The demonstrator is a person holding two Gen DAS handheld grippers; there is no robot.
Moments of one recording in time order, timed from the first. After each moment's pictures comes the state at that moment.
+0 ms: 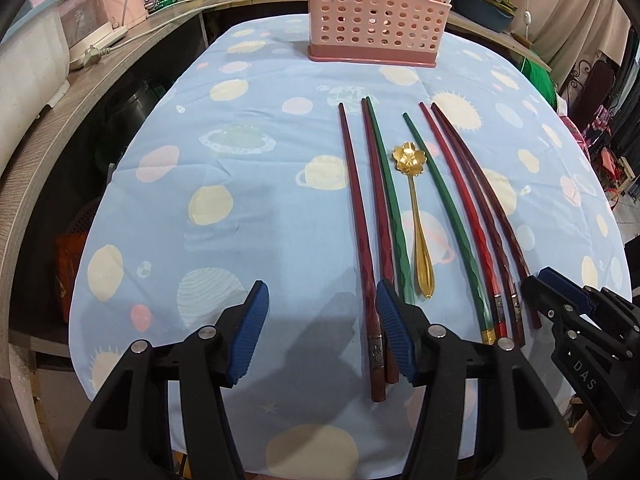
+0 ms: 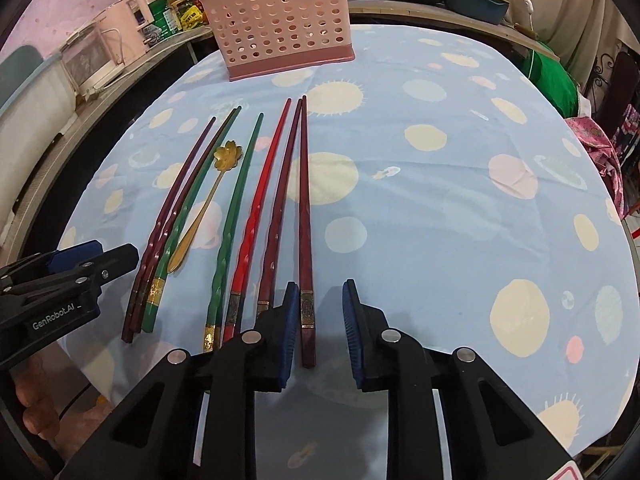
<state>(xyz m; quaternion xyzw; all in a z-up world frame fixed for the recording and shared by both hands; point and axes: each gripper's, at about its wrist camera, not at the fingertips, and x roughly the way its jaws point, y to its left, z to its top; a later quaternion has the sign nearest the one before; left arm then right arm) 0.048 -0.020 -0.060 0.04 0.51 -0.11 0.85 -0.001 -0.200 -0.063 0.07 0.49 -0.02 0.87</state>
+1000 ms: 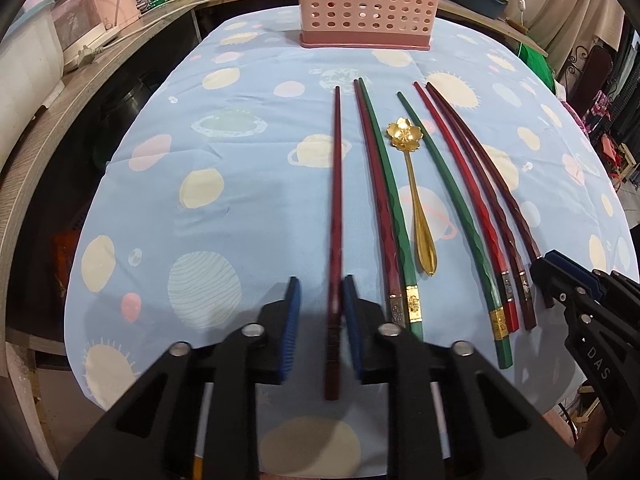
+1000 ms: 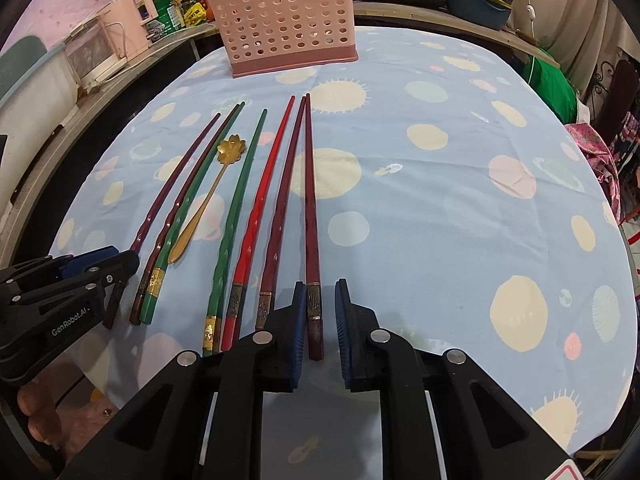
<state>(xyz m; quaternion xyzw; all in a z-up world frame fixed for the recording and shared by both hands) 0.041 -0.023 -0.071 0.06 0.52 -0.11 0.85 -0.006 -0.196 -0.064 0.06 0.49 -0.02 0.87</state>
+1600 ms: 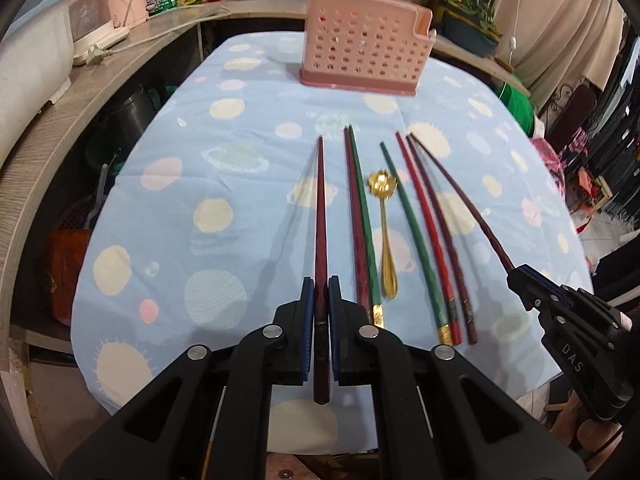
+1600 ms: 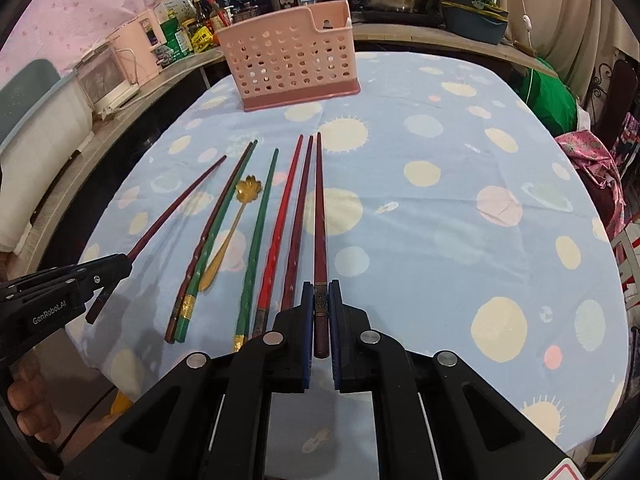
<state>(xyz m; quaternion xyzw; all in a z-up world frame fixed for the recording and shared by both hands) 0.039 -0.003 -0.020 -0.01 0.49 -0.14 0.86 -0.011 -0.204 -0.020 0.08 0.45 0.00 0.89</state>
